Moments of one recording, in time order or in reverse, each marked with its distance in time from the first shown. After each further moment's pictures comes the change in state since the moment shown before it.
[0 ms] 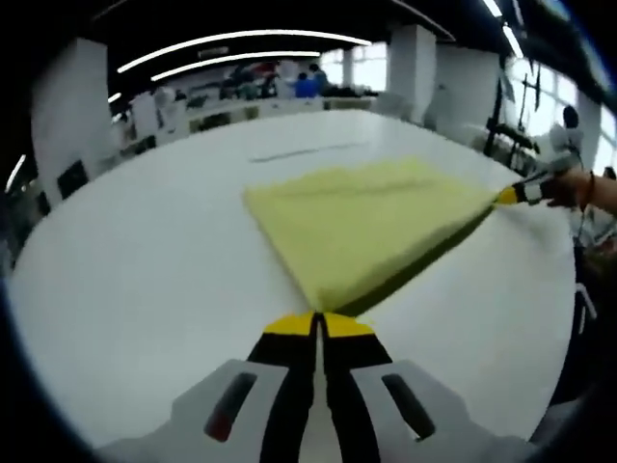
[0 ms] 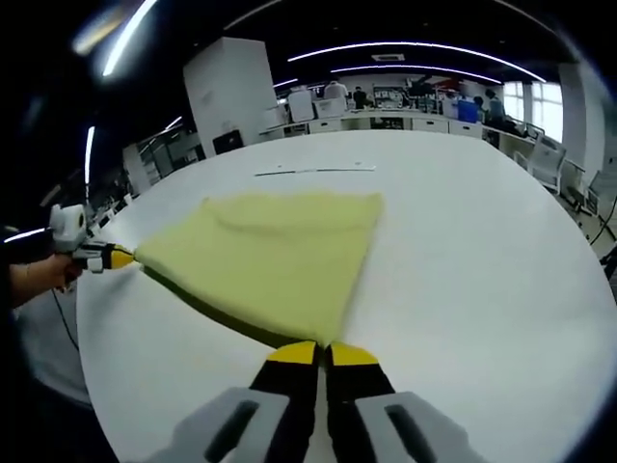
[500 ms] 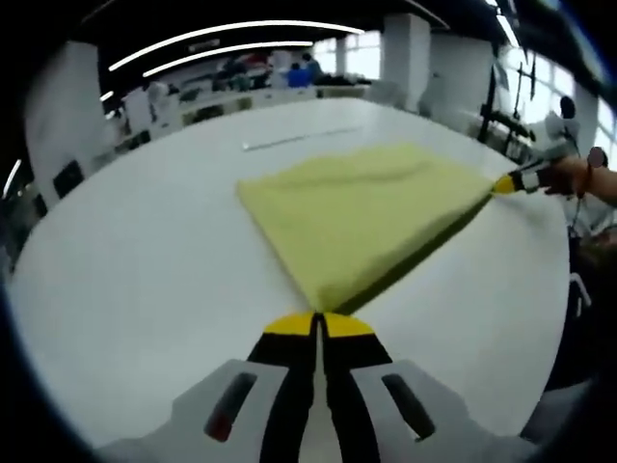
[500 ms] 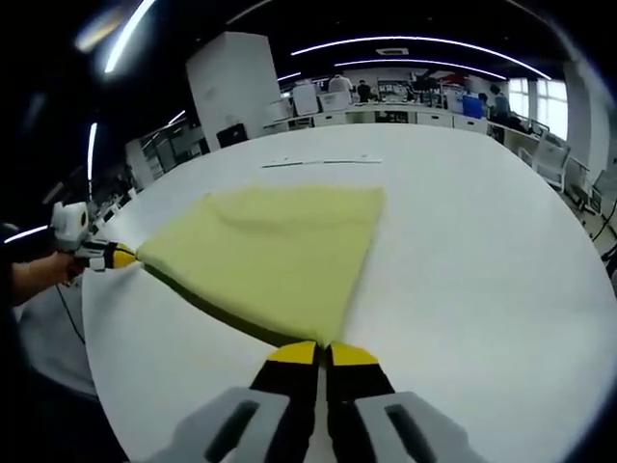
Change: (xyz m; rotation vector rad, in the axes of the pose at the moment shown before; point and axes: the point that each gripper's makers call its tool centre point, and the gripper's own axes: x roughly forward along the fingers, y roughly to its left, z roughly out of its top) left arm -0.013 -0.004 -0.016 -0.026 0.036 -0.008; right arm -0.010 0.011 -0.012 -0.007 0.035 0.025
